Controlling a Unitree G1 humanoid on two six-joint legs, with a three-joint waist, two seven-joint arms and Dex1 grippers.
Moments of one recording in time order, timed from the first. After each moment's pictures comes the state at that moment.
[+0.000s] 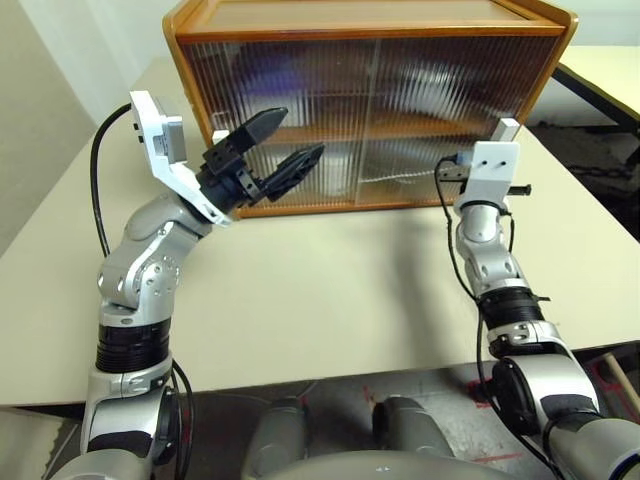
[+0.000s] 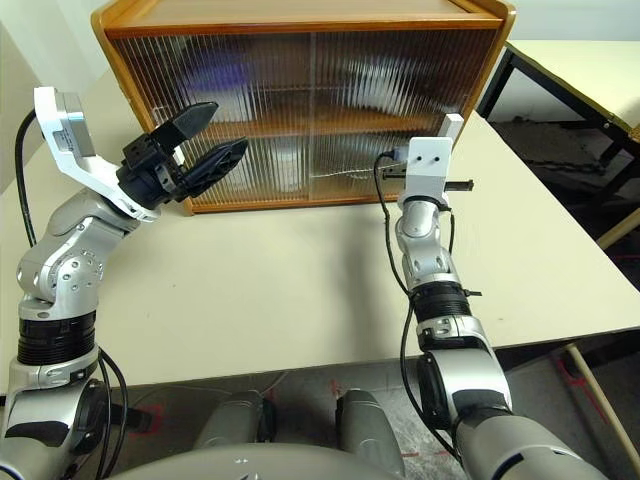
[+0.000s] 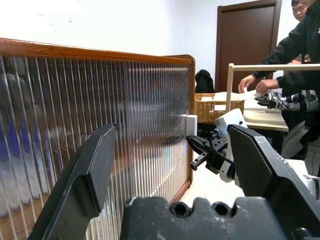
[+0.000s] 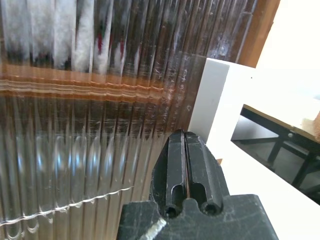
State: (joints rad) left arm -0.46 0.42 0.14 -0.25 -0.70 0.39 -0.72; right arm -0.62 -0.17 -0.09 0.56 -0.18 -0.11 -0.37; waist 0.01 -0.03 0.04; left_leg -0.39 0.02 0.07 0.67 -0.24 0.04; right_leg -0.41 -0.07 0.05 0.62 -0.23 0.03
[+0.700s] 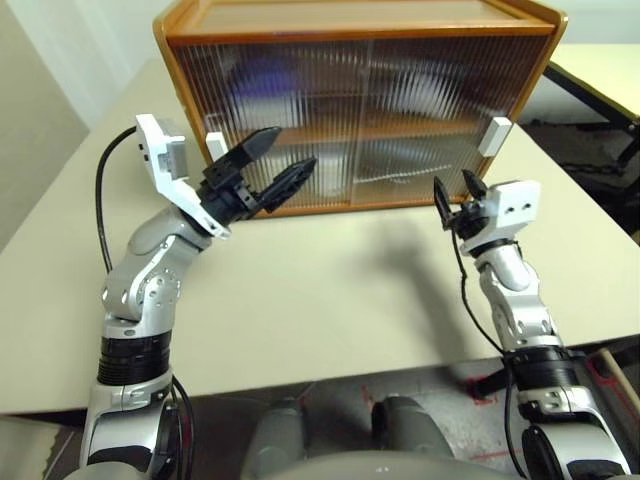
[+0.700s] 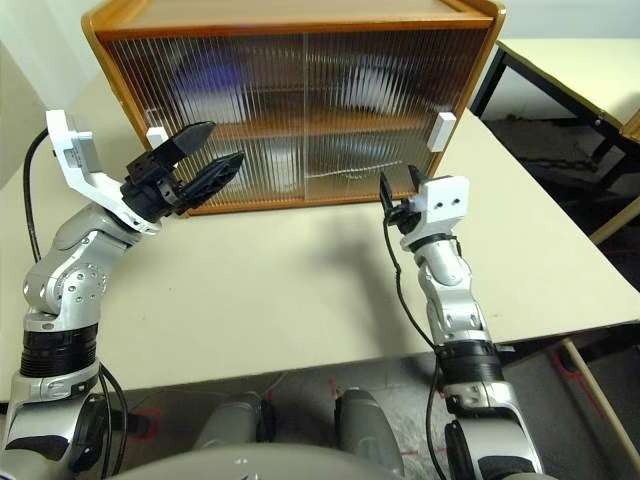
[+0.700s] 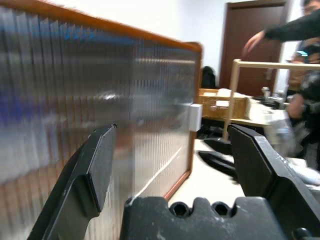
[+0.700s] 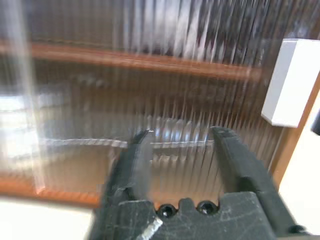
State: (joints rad) left arm -0.36 0.41 0.16 -0.23 -0.68 0.36 -0.70; right arm -0.24 -0.25 -0.06 0.17 0.12 -0.22 0.24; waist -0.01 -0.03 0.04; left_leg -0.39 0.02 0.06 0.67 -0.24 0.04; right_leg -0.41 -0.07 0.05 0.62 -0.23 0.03
